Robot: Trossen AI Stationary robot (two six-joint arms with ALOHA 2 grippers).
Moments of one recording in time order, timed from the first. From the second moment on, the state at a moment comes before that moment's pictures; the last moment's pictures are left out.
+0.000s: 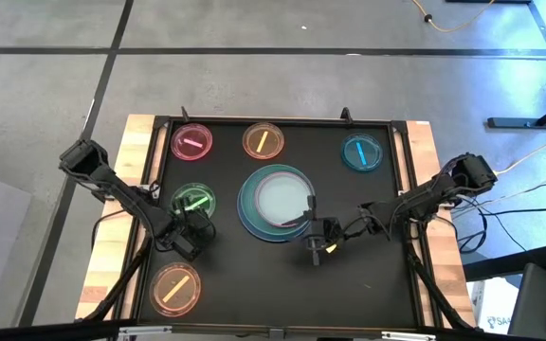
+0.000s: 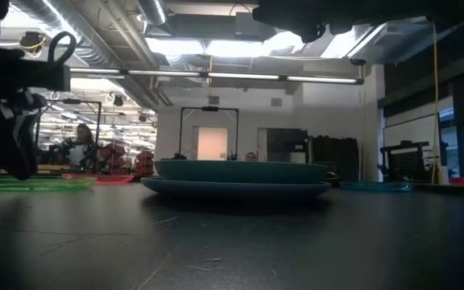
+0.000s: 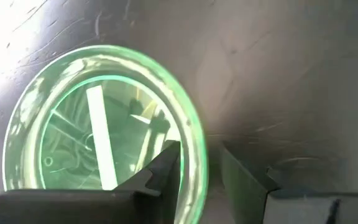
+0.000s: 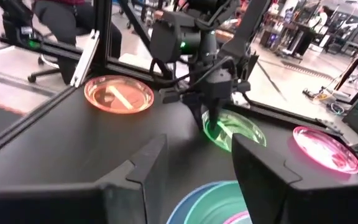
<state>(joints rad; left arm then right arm) -0.61 1.37 0.61 -0.76 -0.49 -0.97 0.37 1.51 0.72 0.63 0.27 -0.21</state>
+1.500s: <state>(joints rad) -0.60 1.37 0.75 -0.71 -0.68 -0.73 0.37 1.51 0.72 0.57 0.30 -0.13</state>
